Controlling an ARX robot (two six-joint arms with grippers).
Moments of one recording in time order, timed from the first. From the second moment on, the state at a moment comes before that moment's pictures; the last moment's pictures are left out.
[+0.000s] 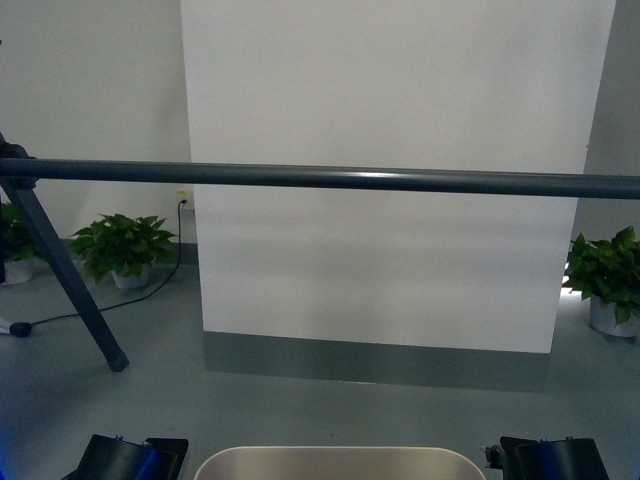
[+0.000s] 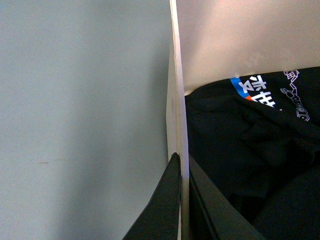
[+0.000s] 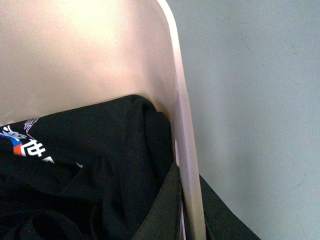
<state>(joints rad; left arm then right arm) -0.23 2.40 0.99 0.65 -0.17 -0.11 0.13 2.55 1.18 0.62 0.05 0.21</state>
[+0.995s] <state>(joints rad) -0.25 2.26 1.09 0.64 -0.21 -0.07 0.15 2.38 1.12 0.72 0.12 0.13</state>
